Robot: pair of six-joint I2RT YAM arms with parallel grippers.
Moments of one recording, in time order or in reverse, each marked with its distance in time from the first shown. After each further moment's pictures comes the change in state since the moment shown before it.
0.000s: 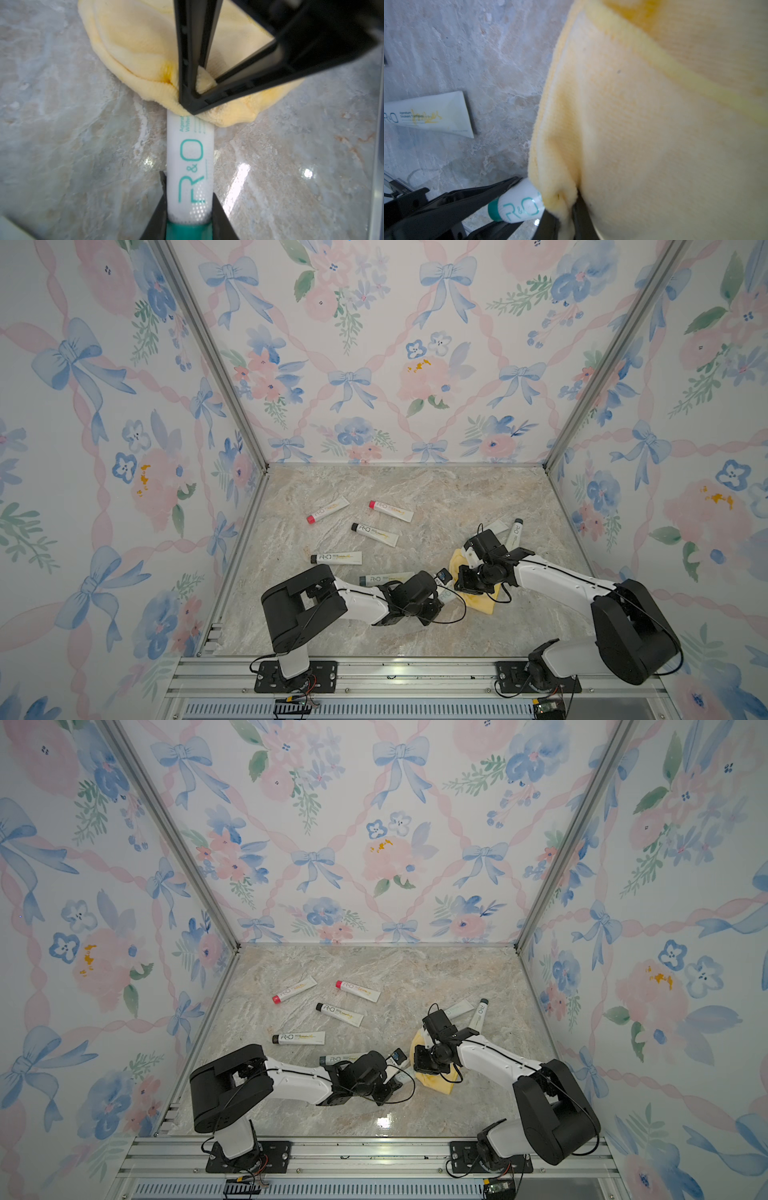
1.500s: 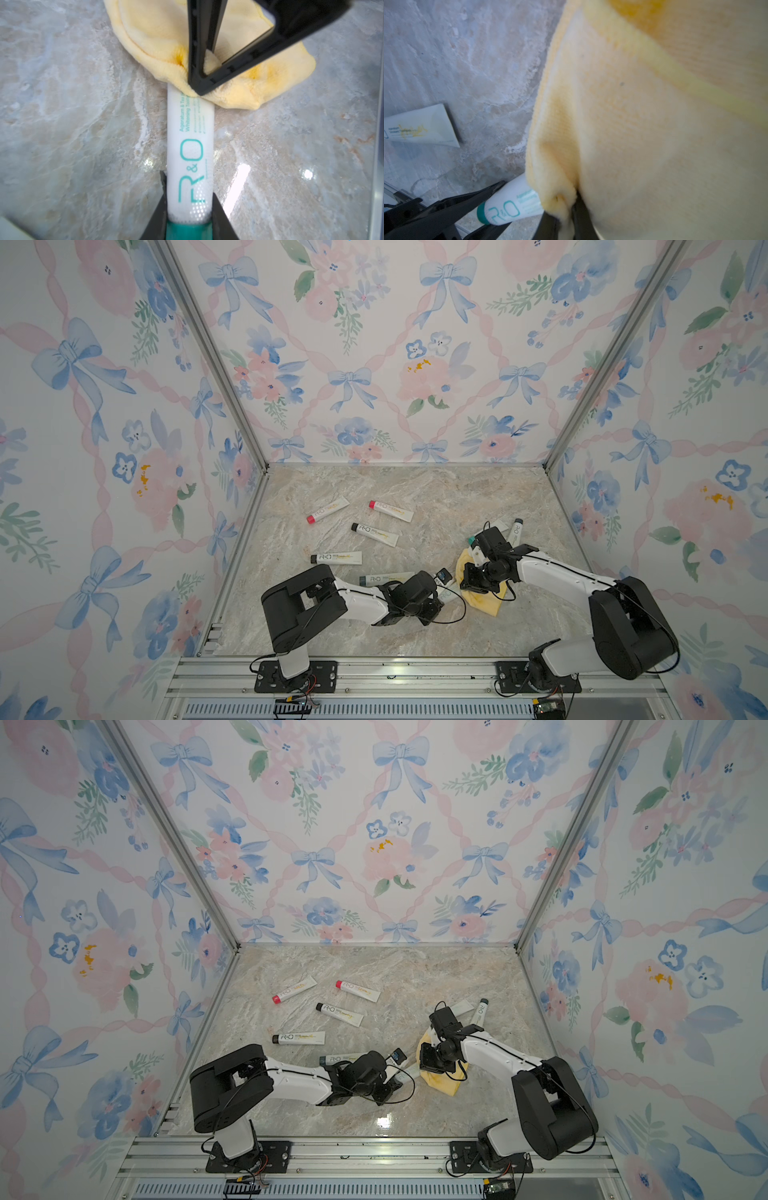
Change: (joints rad) left arm 0.001 0.000 -0.004 0.008 0.000 0.000; right arm -0.075 0.015 0.014 -0.049 0.034 -0.004
